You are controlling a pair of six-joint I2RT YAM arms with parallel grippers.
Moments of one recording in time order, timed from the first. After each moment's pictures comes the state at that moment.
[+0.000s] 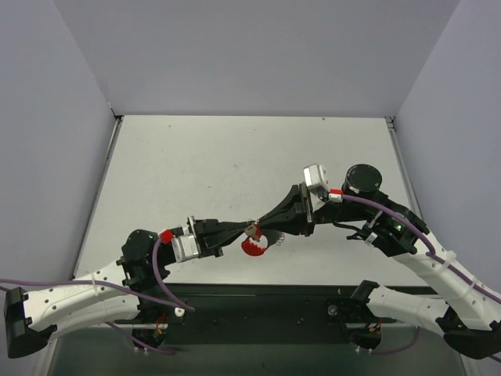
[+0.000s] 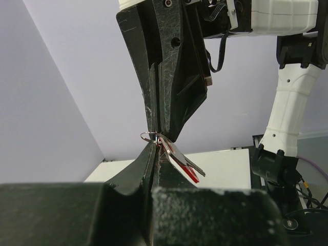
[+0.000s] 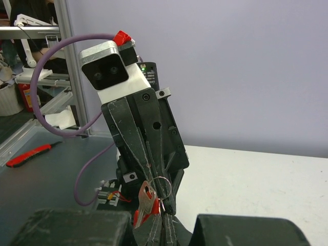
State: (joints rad) left arm -1.13 0.71 0.56 0.65 0.27 0.19; right arm 0.85 0.95 1.19 -0.34 -0.76 -0.13
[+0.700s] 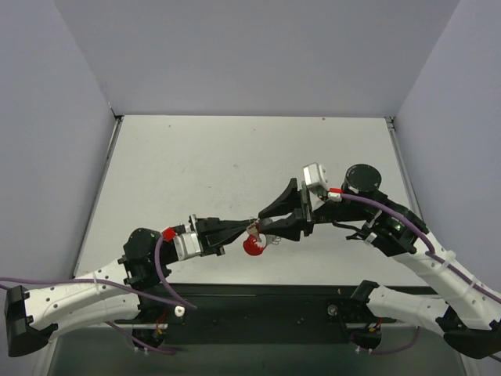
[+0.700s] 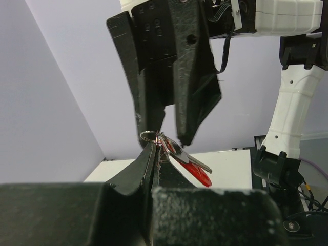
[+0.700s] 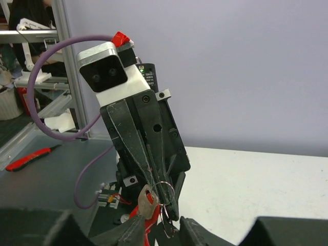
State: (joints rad) left arm -1.12 0.72 0.57 0.65 0.26 0.19; right arm 0.84 0.95 1.19 -0.34 -0.75 -0.12
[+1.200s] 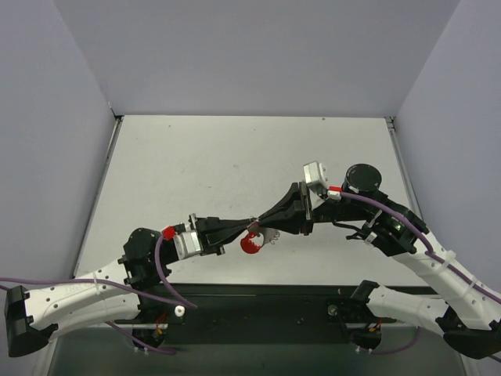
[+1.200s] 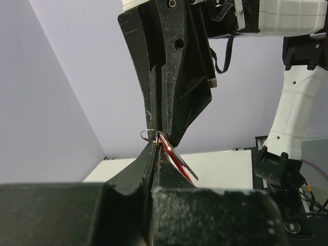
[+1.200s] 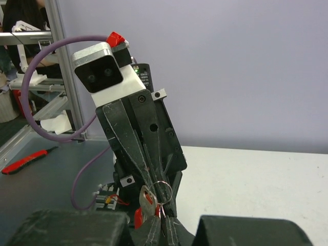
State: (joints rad) left arm -1.12 0.73 0.57 0.65 0.25 0.19; right arm 0.84 0.95 1.19 -0.34 -0.73 -0.10
